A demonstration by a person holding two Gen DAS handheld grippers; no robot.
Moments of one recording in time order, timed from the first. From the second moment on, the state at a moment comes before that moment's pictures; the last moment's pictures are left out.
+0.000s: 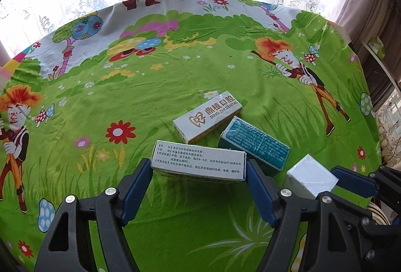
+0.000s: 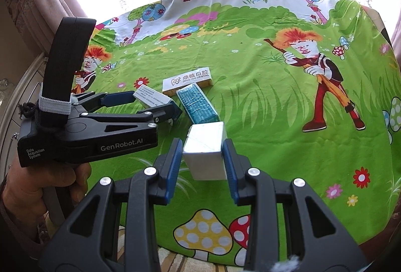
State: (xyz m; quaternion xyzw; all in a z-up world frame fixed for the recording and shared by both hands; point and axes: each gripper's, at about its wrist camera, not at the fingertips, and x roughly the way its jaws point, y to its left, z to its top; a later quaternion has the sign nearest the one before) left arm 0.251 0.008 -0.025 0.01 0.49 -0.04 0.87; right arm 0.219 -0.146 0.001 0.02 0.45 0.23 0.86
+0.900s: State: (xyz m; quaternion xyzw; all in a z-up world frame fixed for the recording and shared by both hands) left arm 0.134 0.058 0.056 -0.10 0.40 0.01 0.91; right arm 0.165 -0.124 0.064 0.01 0.39 0.27 0.88
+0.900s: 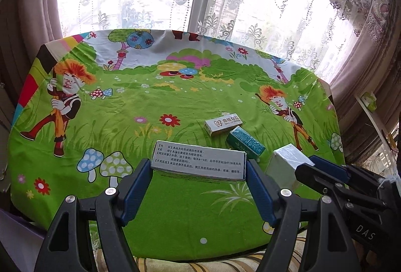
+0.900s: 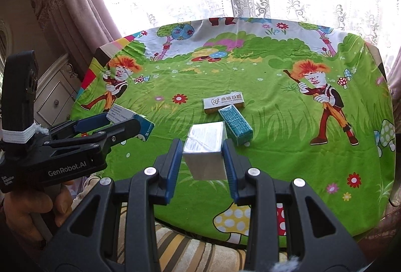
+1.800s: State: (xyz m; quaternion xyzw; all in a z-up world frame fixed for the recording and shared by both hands) left arm -0.077 0.221 0.085 -0.19 0.32 0.17 0.91; right arm 0.001 0.021 0.117 -0.10 0.36 0.44 0.81
